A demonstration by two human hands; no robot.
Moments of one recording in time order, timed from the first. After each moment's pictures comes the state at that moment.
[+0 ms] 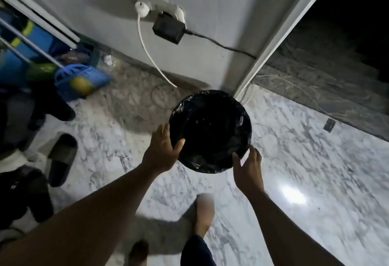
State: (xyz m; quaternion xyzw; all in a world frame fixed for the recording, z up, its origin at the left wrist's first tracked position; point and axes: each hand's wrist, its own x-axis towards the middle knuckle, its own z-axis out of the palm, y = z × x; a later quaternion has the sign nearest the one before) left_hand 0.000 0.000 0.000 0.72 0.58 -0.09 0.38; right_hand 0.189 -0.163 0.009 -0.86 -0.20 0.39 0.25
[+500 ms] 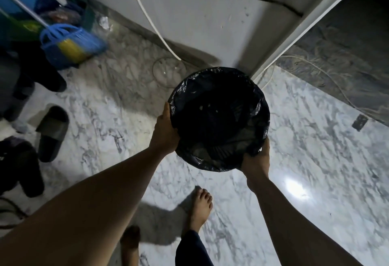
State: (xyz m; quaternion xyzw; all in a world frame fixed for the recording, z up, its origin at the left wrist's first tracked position) left_hand 0.020 0.007 -0.079 0.63 0.63 0.03 0.46; right_hand 0.206 -0.152 -0.096 -0.83 0.03 0.46 0.31
